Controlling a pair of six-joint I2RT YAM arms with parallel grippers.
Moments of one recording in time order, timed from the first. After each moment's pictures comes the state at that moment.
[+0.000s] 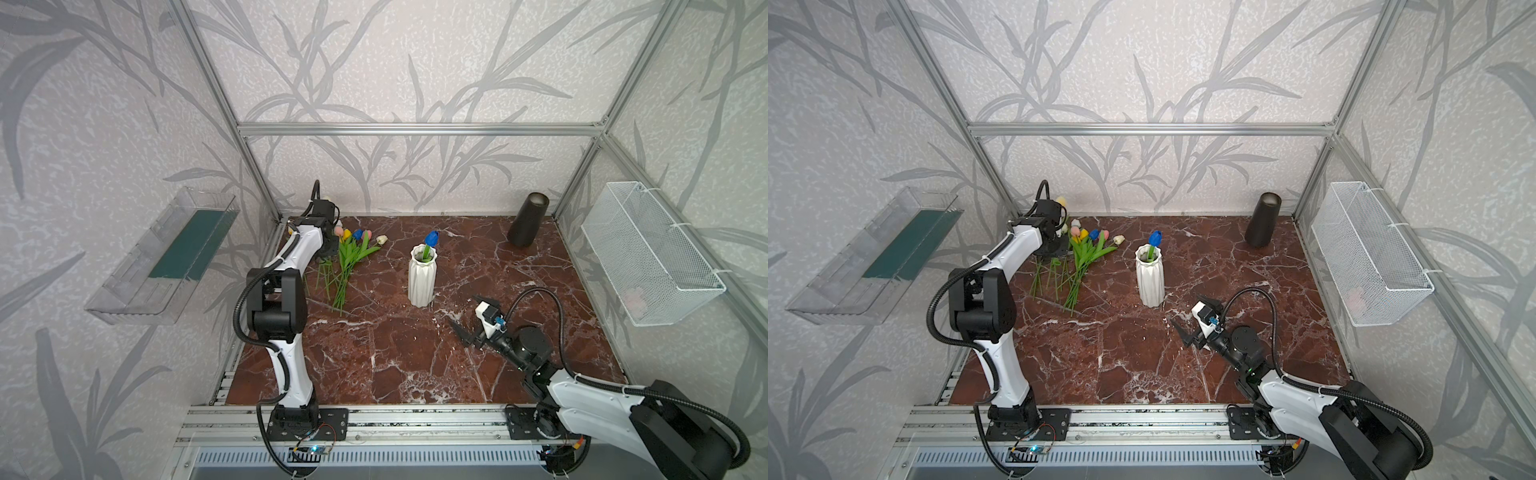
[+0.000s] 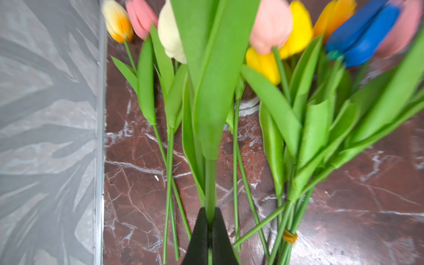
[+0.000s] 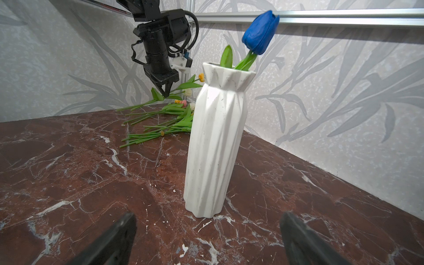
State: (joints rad) left arm -0.04 1.95 1.64 -0.79 -0.27 0.00; right arm 0.64 1.04 0.05 1.00 -0.12 -0.15
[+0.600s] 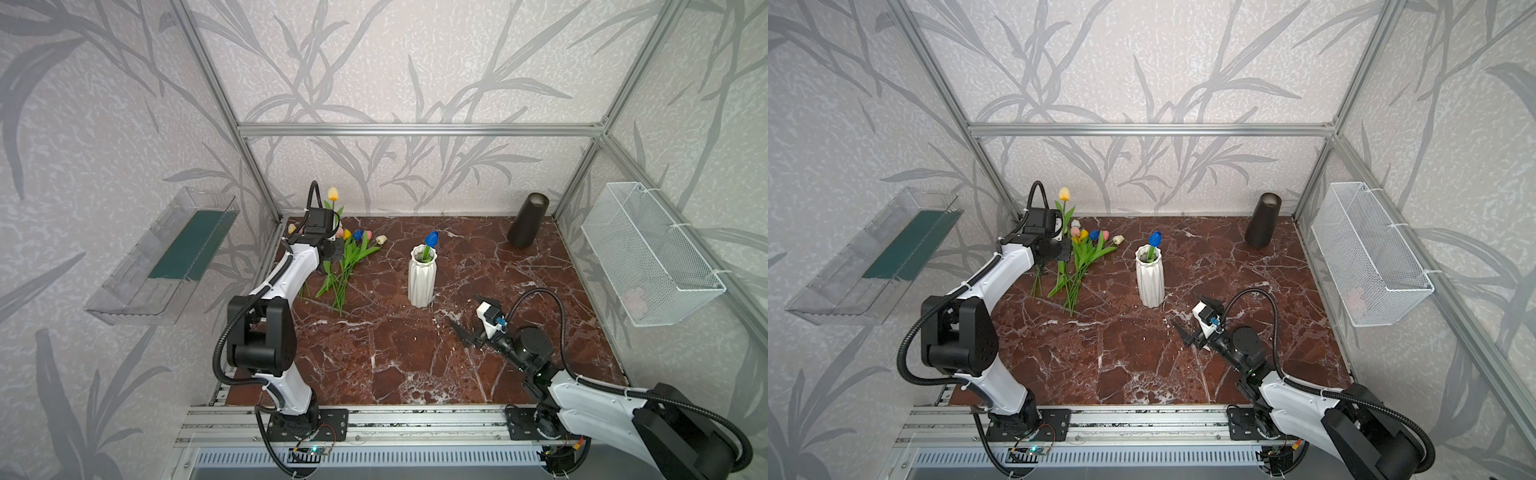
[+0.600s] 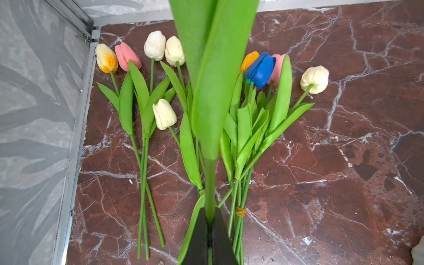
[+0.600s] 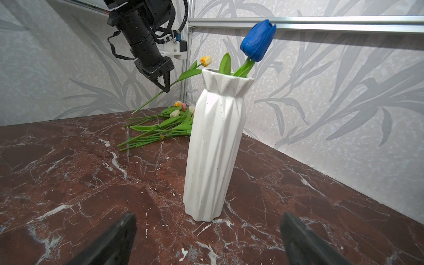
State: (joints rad) left arm -0.09 1.67 1.34 -0.54 -0.13 -0.02; right arm 0.64 1.02 0.05 1.00 -0.12 -0.15
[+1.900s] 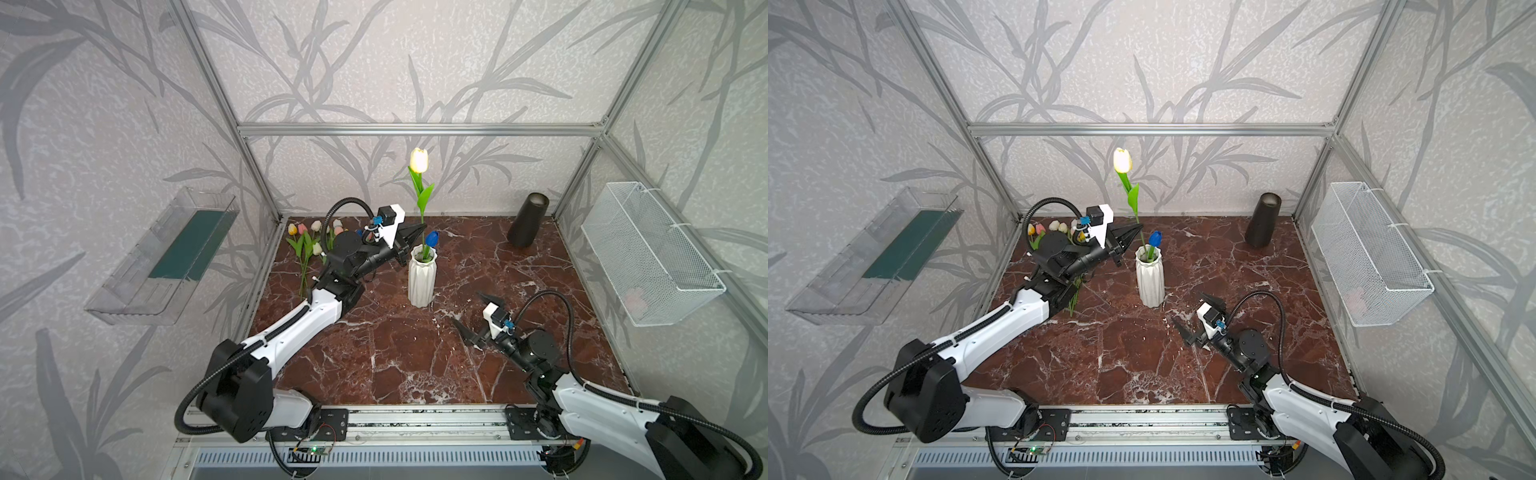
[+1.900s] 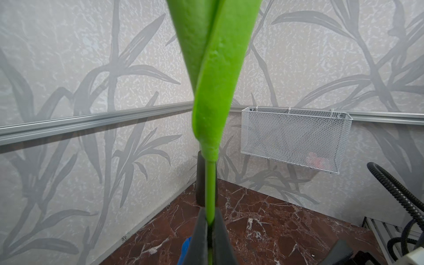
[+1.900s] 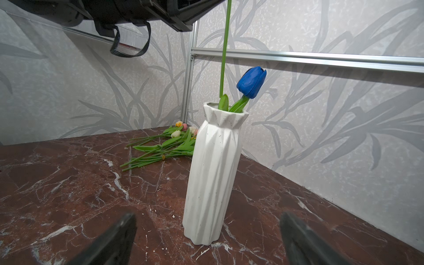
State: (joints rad) left arm -0.50 1.40 1.01 0.62 0.51 -0.09; right arm 0.65 0.93 0.05 1.00 -0.14 -0.15
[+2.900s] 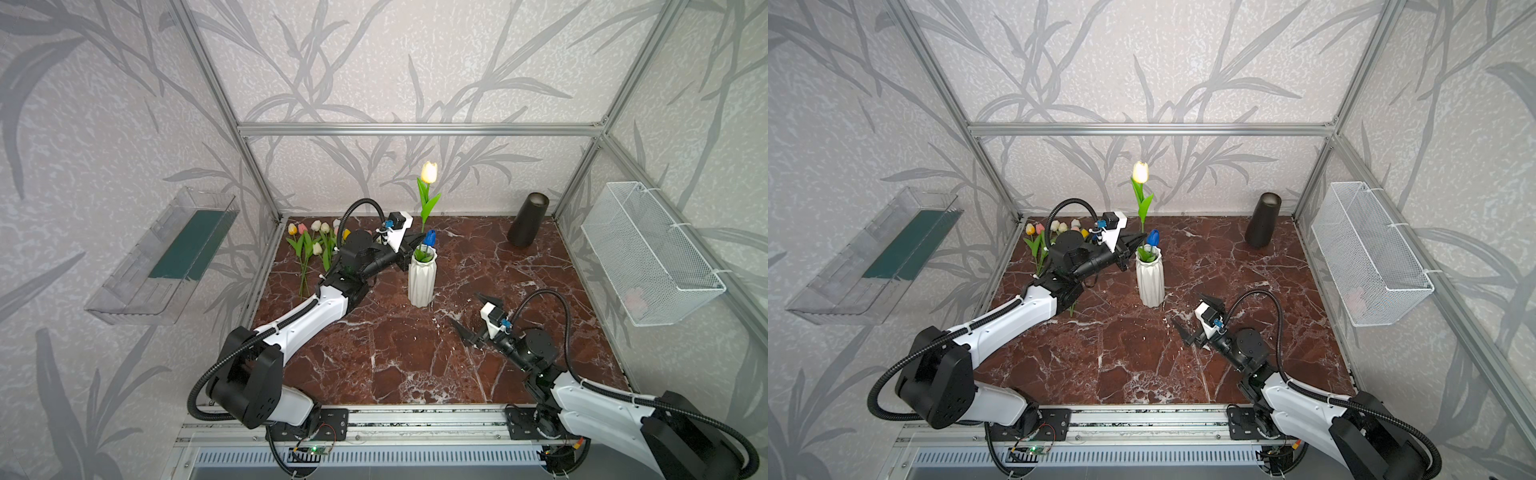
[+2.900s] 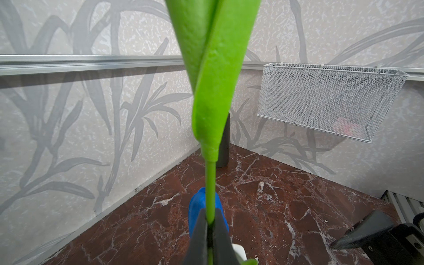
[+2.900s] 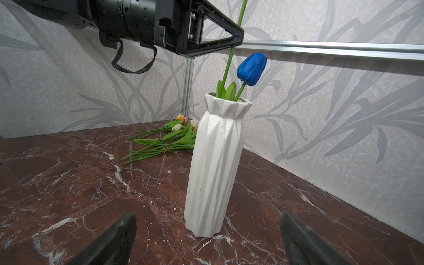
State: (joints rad) left arm -0.50 1.45 0.99 0.48 0.45 -0.01; right arm 0.65 0.96 0.05 1.00 -0.14 -0.15
